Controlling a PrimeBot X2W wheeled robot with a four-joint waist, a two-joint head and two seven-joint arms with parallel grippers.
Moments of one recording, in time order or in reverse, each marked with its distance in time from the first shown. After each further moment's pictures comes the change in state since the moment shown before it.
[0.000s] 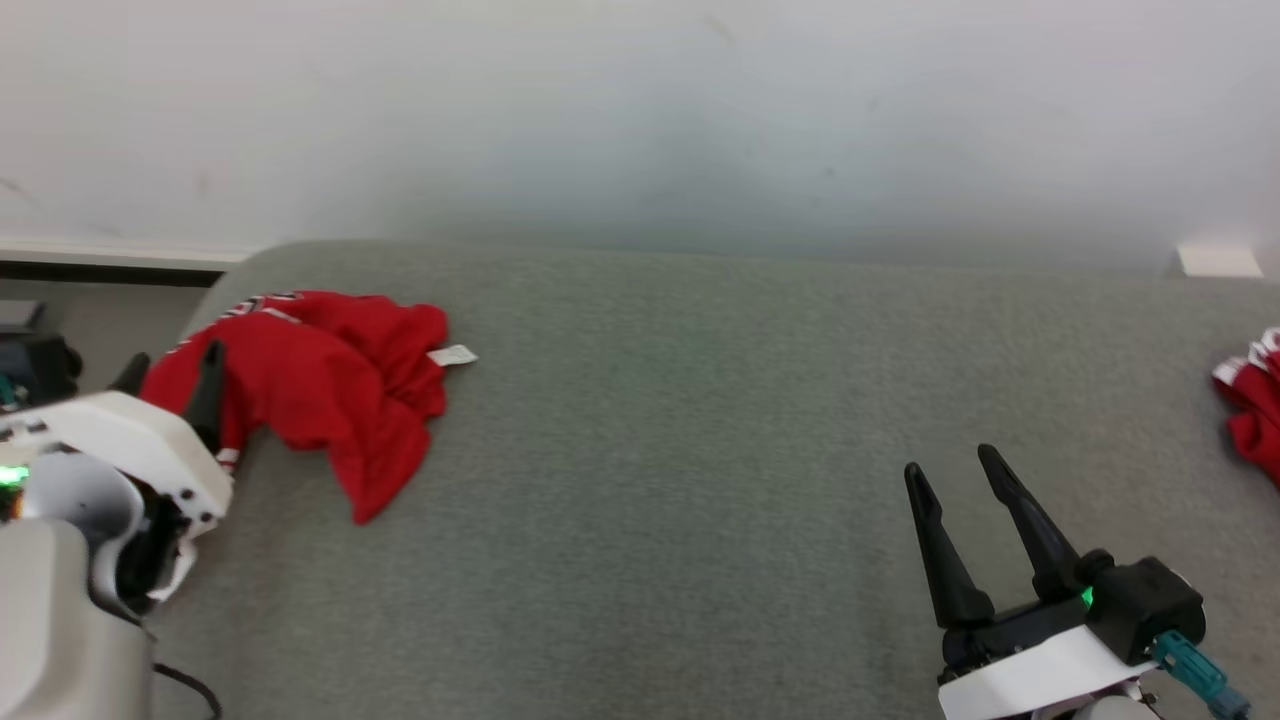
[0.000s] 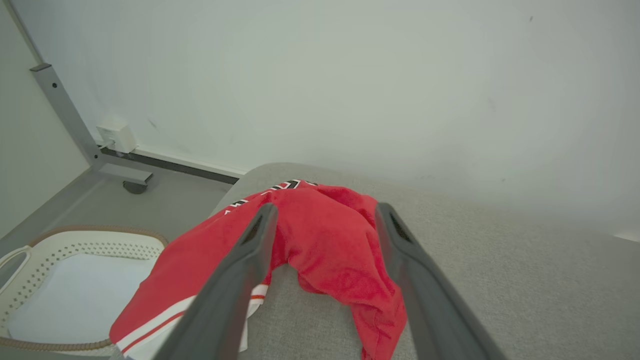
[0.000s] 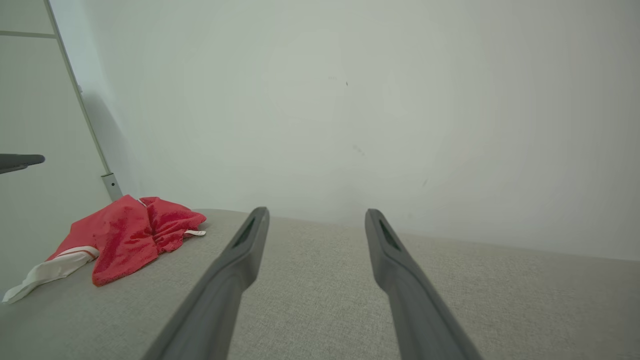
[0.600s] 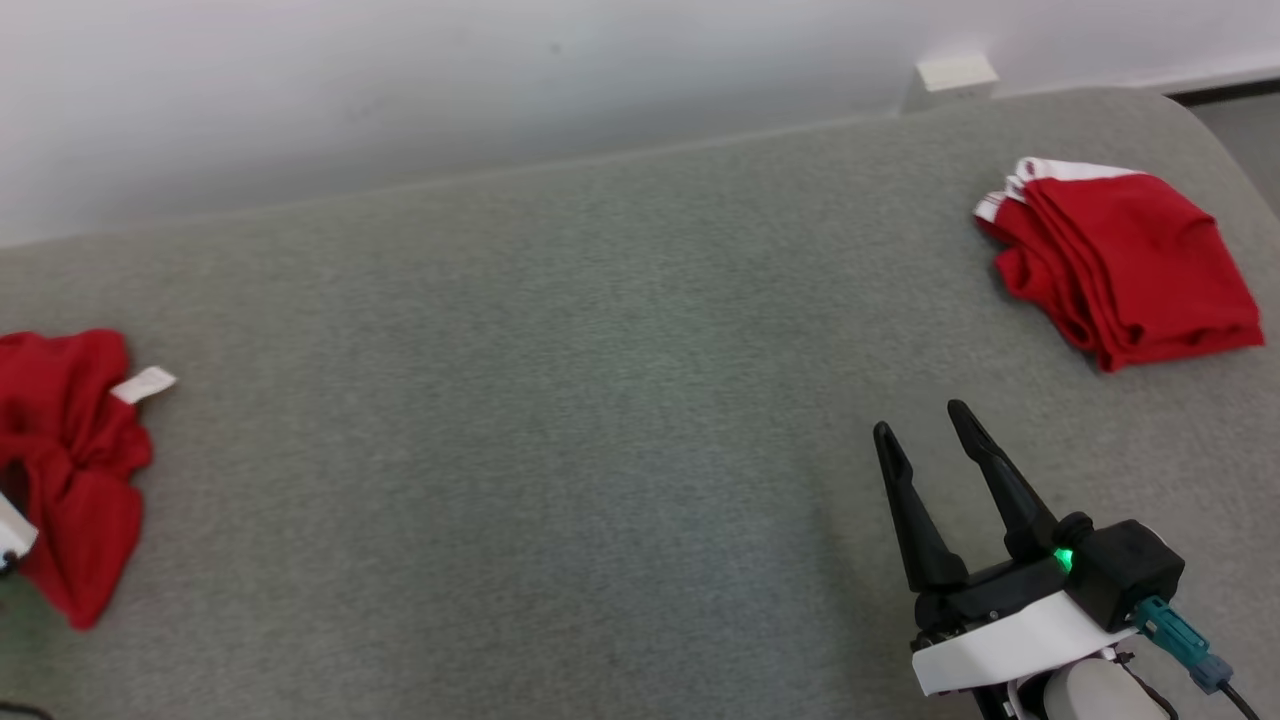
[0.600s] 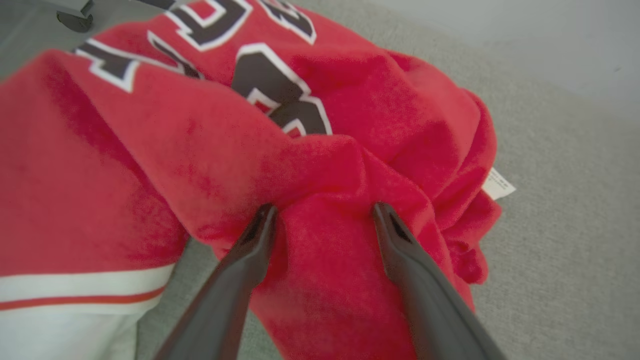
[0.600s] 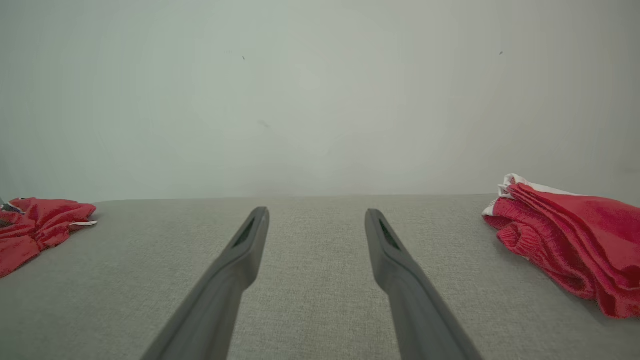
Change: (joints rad) left arm -0.153 0.205 0.113 0.458 -0.077 0.053 0.169; right arm -0.069 0.018 0.041 -0.014 0.011 0.000 0.000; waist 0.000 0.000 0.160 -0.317
